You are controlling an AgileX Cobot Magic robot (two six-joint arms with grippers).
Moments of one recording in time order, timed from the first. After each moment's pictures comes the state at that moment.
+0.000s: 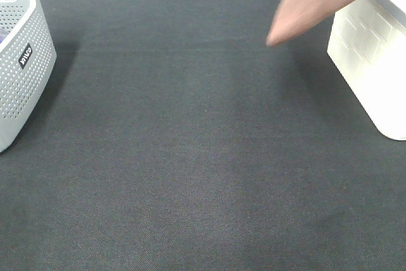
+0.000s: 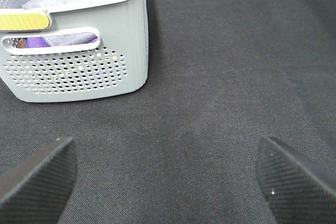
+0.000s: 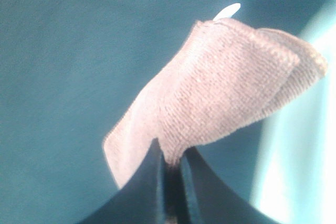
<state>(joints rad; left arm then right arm) -0.01 0.00 -0.50 -0.08 1.06 0.05 0.13 1.91 -2.07 0.16 1.18 -0.16</state>
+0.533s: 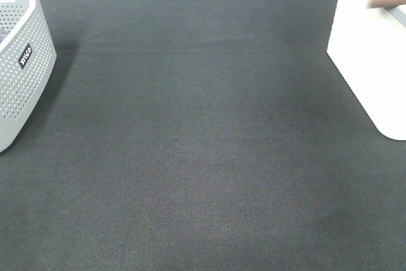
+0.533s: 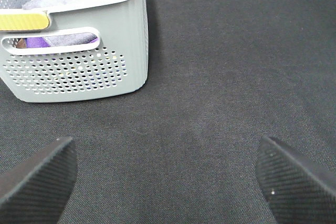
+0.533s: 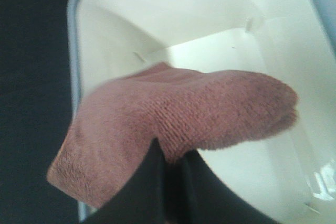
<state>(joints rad) -0.01 0.00 -0.50 -0.08 1.06 0.05 -0.37 1.89 -2.07 0.34 1.18 -0.18</state>
